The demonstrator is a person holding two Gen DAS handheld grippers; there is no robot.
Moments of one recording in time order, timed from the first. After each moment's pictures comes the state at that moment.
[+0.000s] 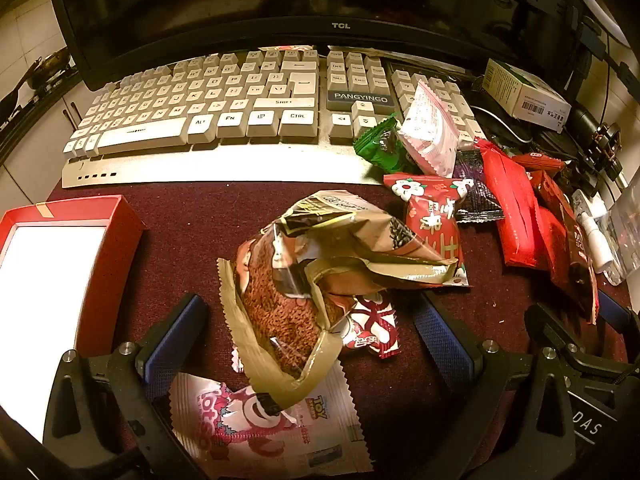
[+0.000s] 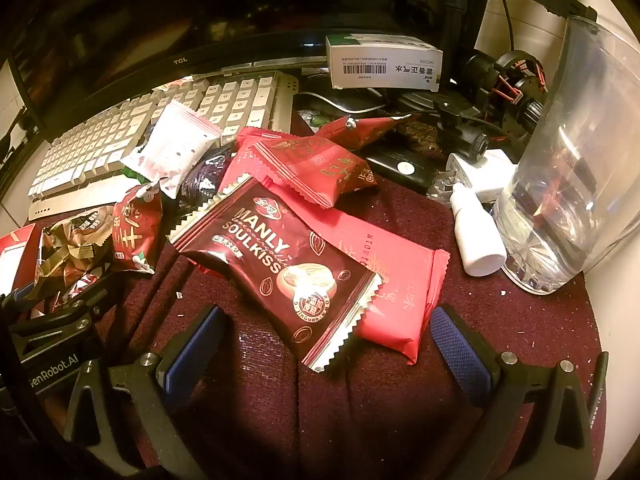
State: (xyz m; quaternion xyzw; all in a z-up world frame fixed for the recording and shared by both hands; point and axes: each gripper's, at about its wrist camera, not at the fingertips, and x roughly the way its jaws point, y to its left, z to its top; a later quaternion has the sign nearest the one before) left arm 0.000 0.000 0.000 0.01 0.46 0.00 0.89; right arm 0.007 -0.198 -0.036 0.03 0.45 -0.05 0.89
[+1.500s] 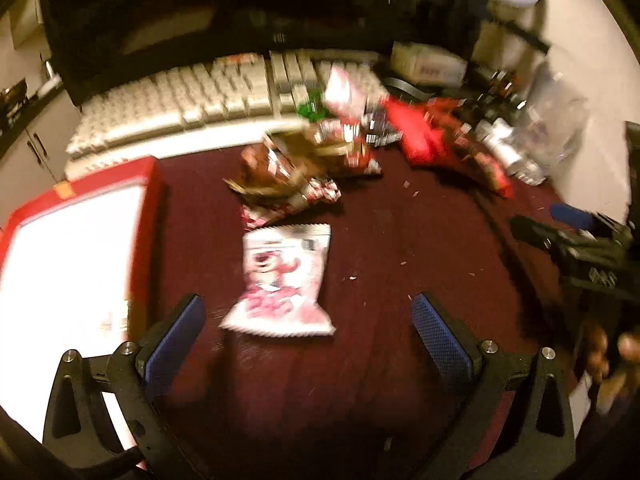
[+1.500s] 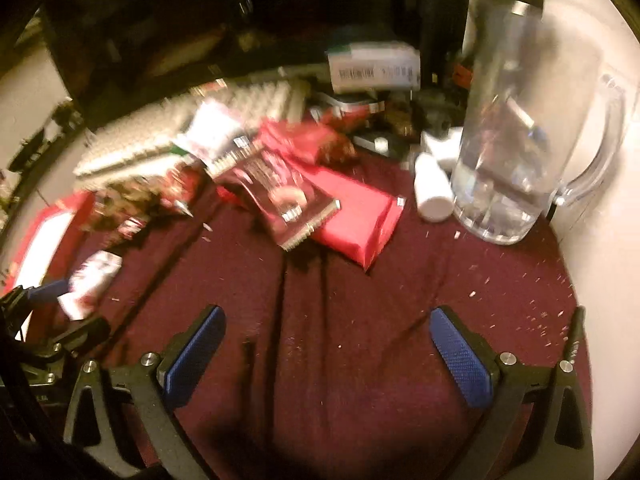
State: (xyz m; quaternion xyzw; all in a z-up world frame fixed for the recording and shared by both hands) left arm -0.129 0.031 0.039 0.04 0.43 -0.13 0.89; right arm -0.087 -0.230 -0.012 0.05 0.42 0.02 0.90
